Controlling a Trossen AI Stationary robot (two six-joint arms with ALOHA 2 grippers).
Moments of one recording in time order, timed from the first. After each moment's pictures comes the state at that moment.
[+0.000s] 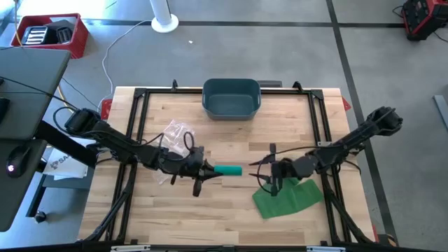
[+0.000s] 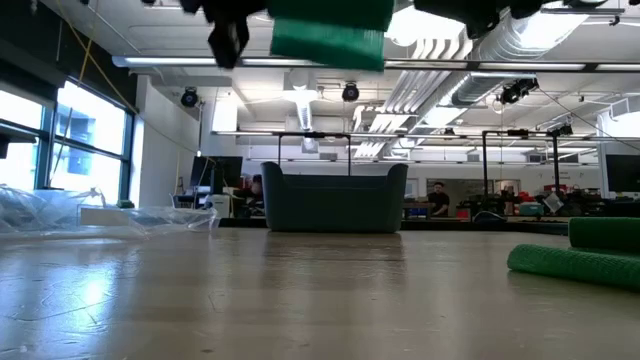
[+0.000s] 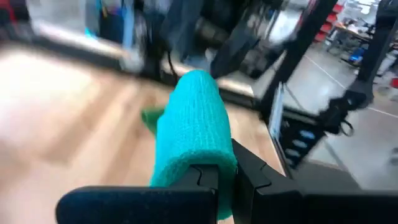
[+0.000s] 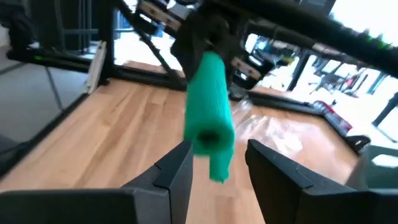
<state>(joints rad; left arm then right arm) -0.37 1.42 0.75 0.44 -0.30 -0.41 0.49 1.25 0.61 0.43 0.50 -0.11</state>
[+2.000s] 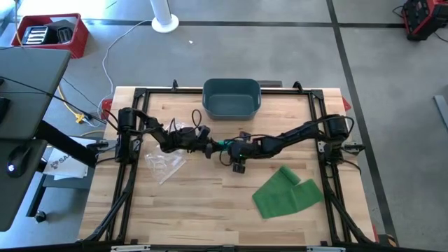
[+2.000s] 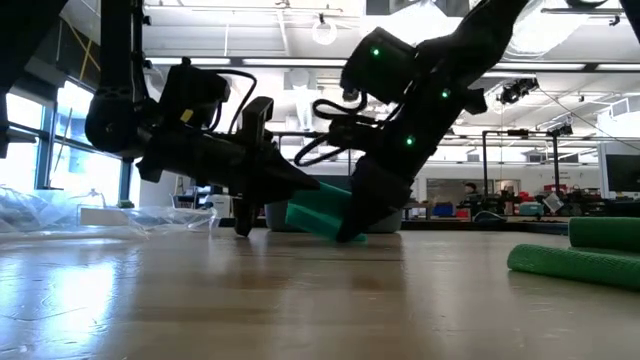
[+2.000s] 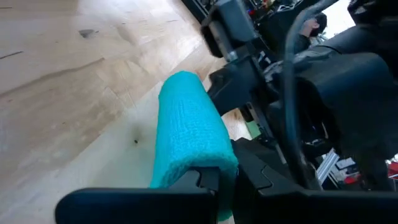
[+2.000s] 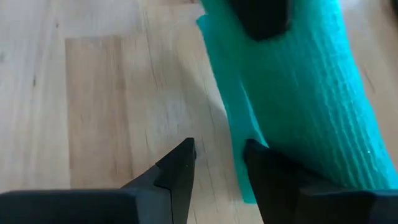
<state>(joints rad) 0.15 2.01 0.47 1.23 0.13 -0.83 0.03 1.94 1.02 -0.05 0.25 0.08</state>
